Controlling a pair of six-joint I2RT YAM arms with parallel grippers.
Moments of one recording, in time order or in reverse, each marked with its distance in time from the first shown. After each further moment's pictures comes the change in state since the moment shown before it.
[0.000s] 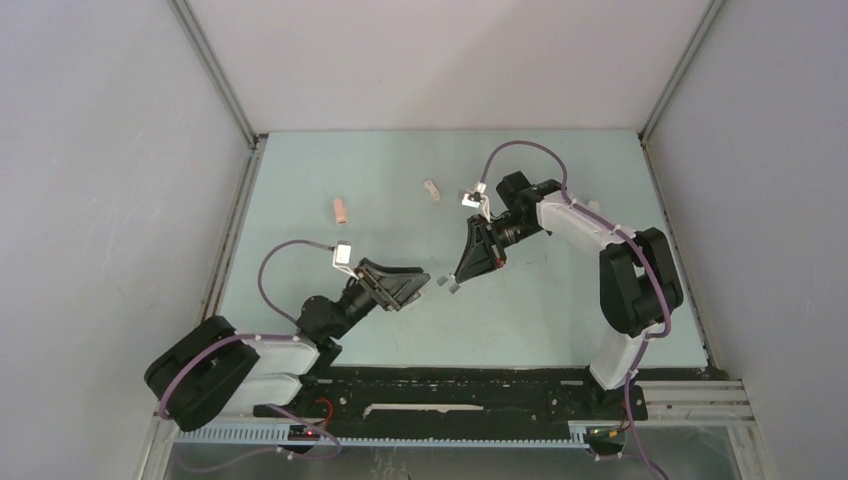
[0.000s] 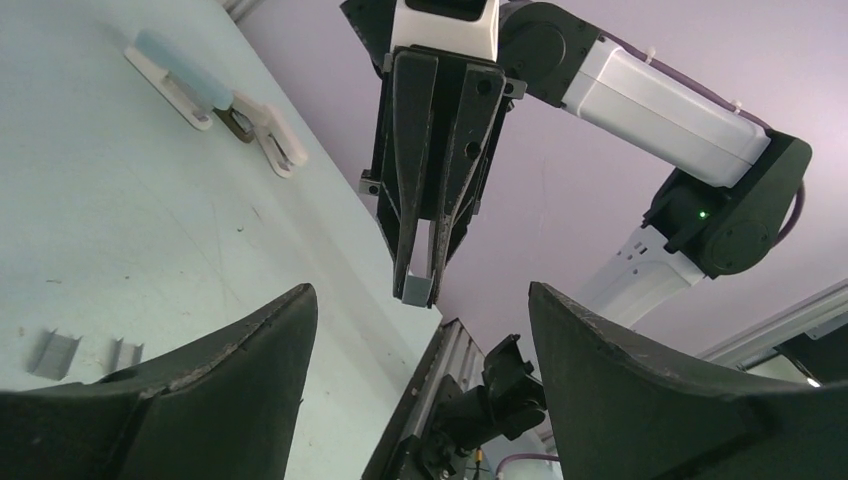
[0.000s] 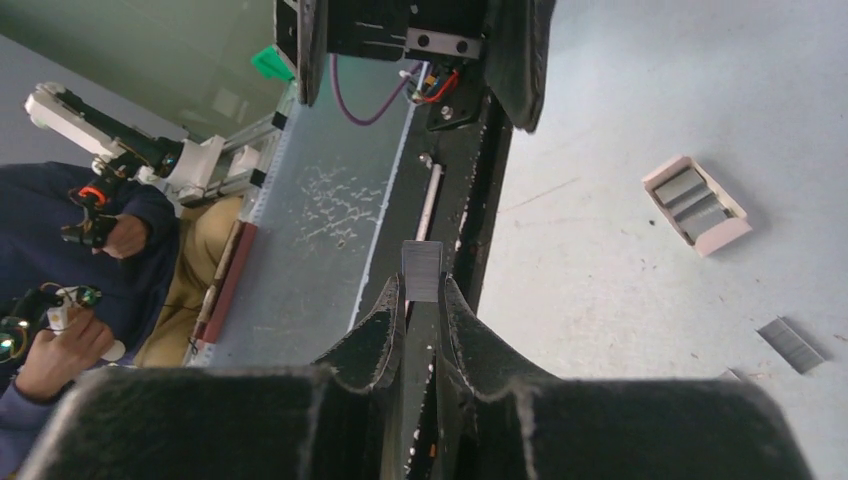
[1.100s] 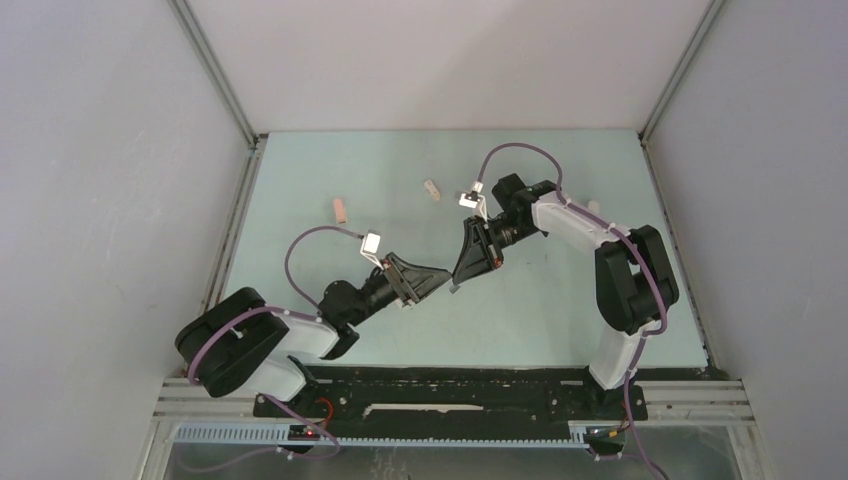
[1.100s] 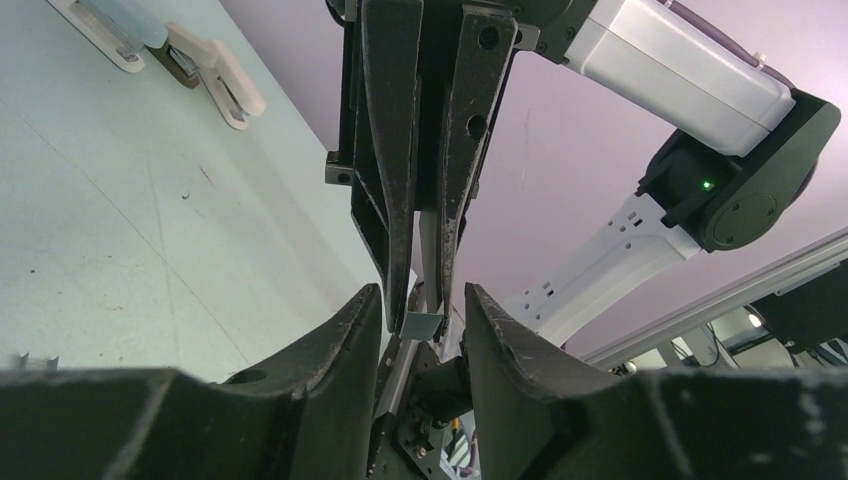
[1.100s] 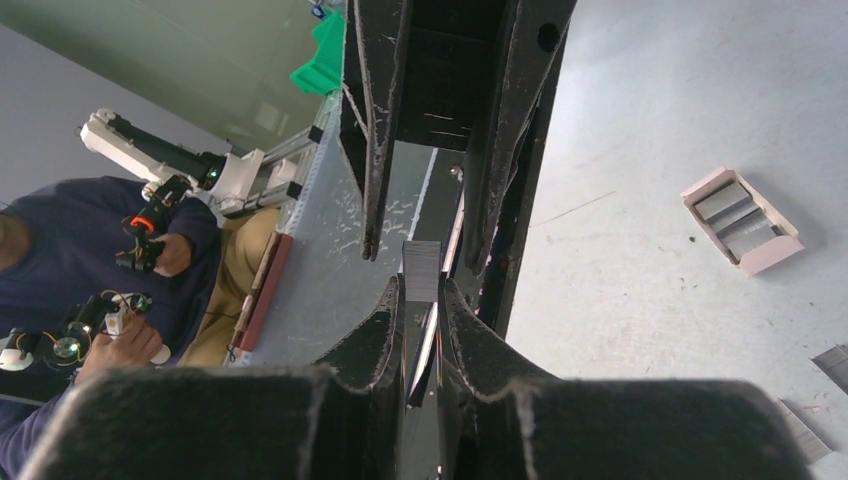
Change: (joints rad) left arm -0.056 0.227 0.161 0.027 0.099 -0.042; right arm 0.020 0.023 0.010 -0.008 -0.062 0.043
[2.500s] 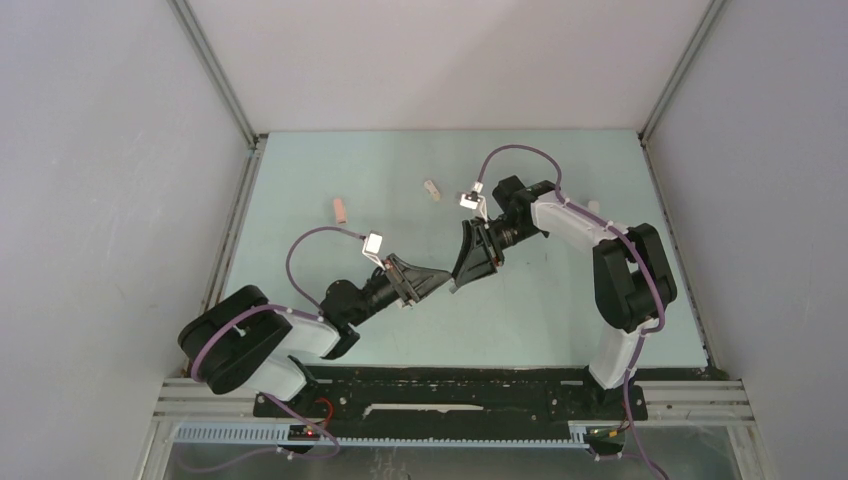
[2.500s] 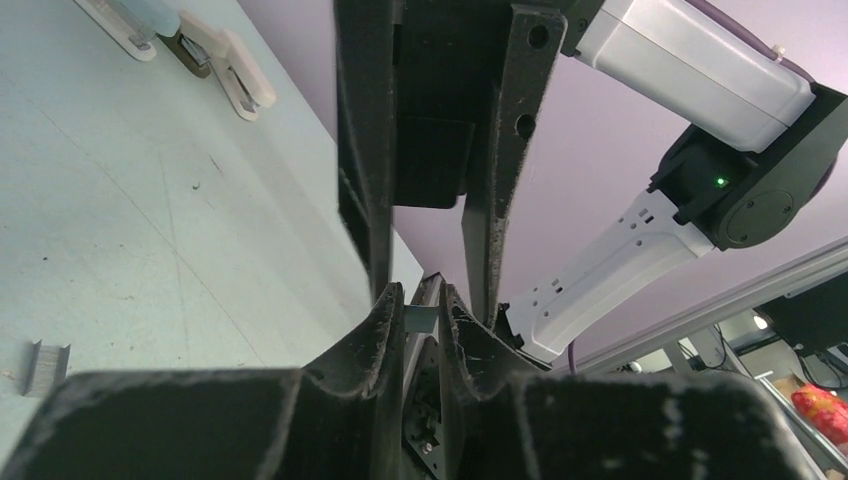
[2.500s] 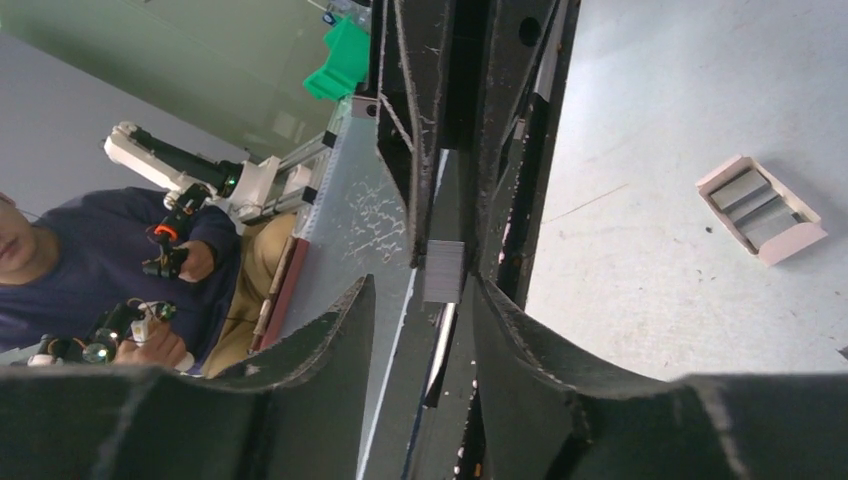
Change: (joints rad) left arm -0.002 0.018 0.001 -0.004 0.003 0.001; right arm -0.005 0.016 0.002 -0.027 -0.013 0.007
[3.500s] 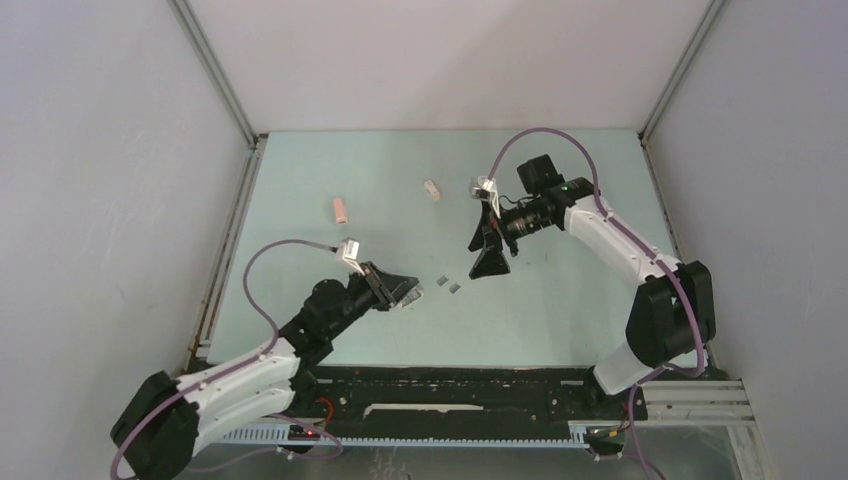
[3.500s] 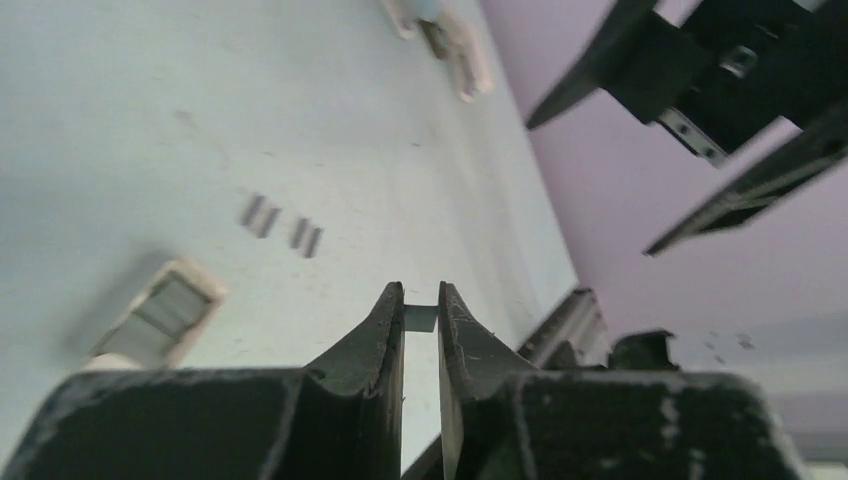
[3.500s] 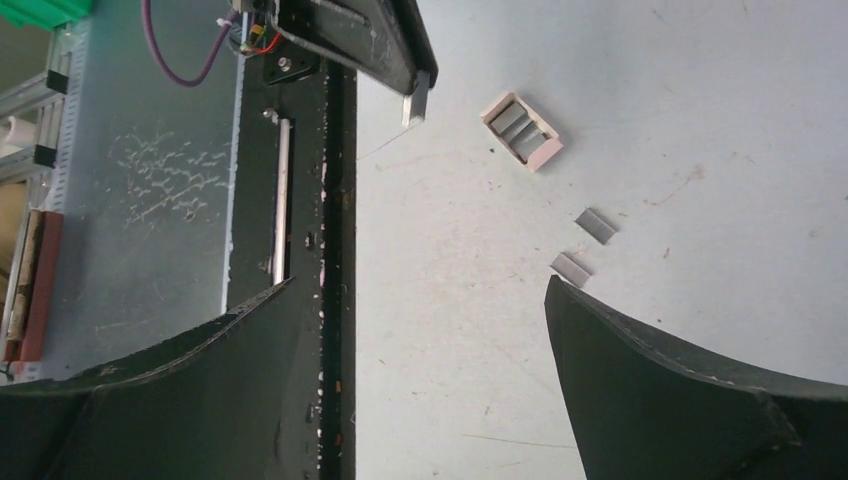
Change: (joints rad) left arm 0.058 -0.557 -0.056 -0.824 -0.182 0.113; right arm -0.056 -0.241 -0.031 0.157 0.411 0.062
